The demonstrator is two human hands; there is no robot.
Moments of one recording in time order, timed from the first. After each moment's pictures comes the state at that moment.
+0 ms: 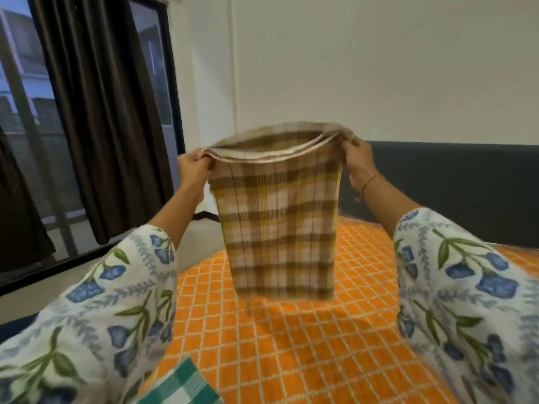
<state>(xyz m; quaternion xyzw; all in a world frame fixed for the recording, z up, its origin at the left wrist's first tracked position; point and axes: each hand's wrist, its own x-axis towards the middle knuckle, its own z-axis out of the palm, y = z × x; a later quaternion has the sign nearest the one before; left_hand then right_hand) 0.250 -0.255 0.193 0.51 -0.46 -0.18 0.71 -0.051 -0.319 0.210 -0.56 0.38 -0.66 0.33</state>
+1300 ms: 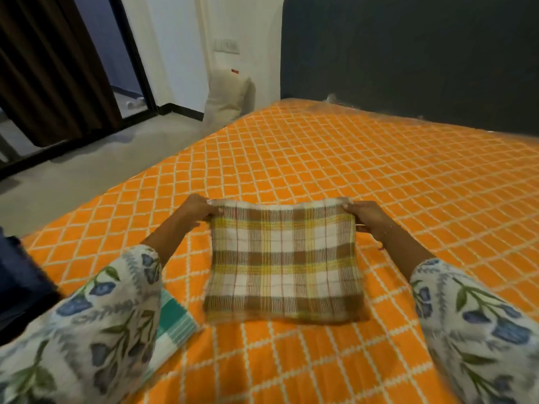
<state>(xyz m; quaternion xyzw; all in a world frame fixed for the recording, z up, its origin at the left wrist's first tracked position) 0.226 -0.306 -0.129 0.74 -0.44 -0.42 0.29 -0.133 -0.328 -0.142 -0.47 0.65 -0.34 0.49</state>
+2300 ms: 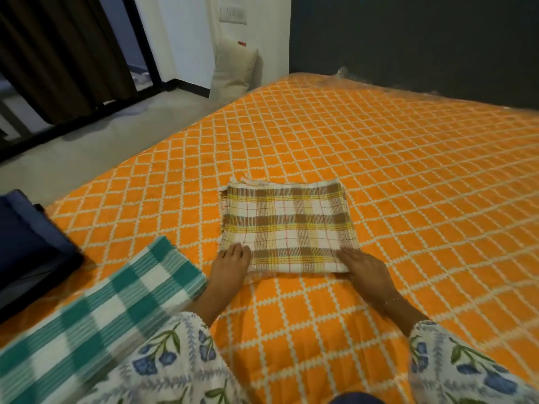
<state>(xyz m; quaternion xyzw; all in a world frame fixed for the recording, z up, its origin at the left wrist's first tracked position) 0.167 -0.157 -0.231 0.63 -0.77 0.06 -0.08 -0.128 -0.182 -0.229 -0.83 0.56 -0.03 0.03</state>
